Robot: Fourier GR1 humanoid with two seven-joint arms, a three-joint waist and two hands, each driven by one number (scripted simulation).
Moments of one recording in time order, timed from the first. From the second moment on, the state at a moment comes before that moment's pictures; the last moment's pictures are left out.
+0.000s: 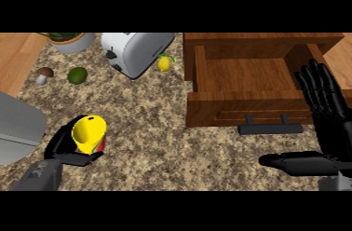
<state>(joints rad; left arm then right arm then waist) -0.42 0.32 0.18 -0.33 -0.03 -0.59 -0.89 -0.08 -0.14 -0.08 -1.92 -0.01 0.15 -0.04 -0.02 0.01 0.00</state>
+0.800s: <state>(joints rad) -0.43 0.22 0.30 -0.40 0.16 -0.46 -0.97 -0.08 -0.16 -0.10 -1.94 -0.02 0.16 -0.01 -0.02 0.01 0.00</state>
